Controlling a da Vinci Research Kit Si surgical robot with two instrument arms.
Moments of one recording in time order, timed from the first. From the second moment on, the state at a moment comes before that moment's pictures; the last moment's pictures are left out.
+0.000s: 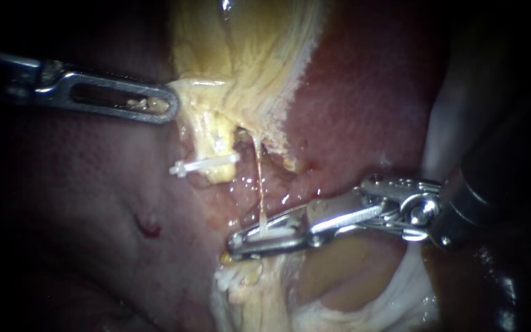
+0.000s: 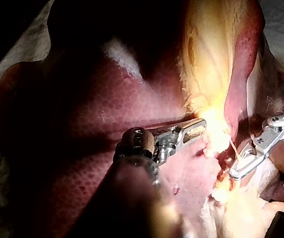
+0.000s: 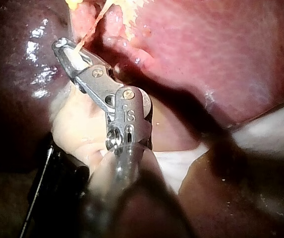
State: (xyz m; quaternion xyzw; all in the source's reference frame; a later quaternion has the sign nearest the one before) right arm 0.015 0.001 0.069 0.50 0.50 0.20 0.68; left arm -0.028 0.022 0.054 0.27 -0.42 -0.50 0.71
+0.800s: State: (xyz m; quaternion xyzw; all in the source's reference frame) right arm 0.016 0.000 0.069 0.48 0.51 0.20 0.68; left arm -0.028 0.022 0.054 0.27 -0.42 -0.50 0.71
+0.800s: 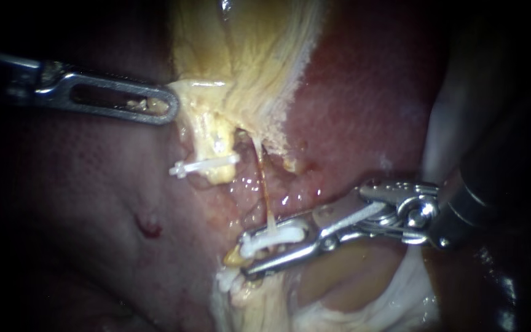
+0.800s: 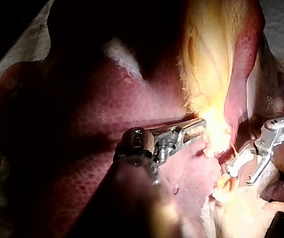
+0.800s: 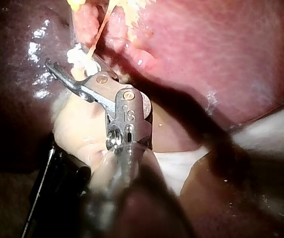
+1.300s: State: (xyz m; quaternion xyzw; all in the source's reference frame) right arm 0.015 0.001 0.070 0.36 0.56 0.18 0.72; left arm -0.028 0.022 0.054 0.27 -0.42 -0.50 0.71
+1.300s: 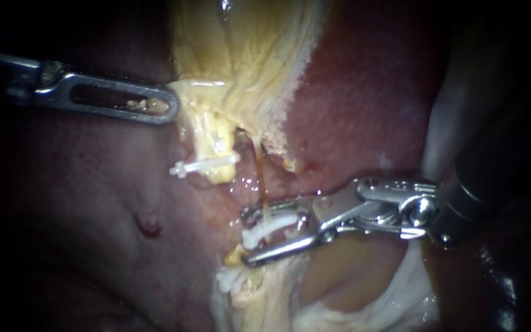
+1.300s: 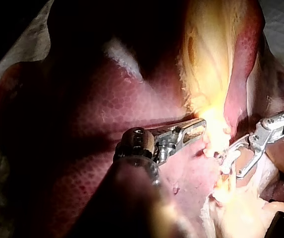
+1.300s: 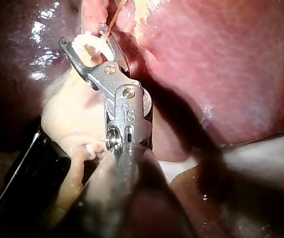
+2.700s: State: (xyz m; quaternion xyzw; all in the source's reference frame) right arm 0.003 0.006 0.065 0.24 0.59 0.10 0.76; left arm -0.034 0.020 0.059 0.28 -0.42 -0.48 0.72
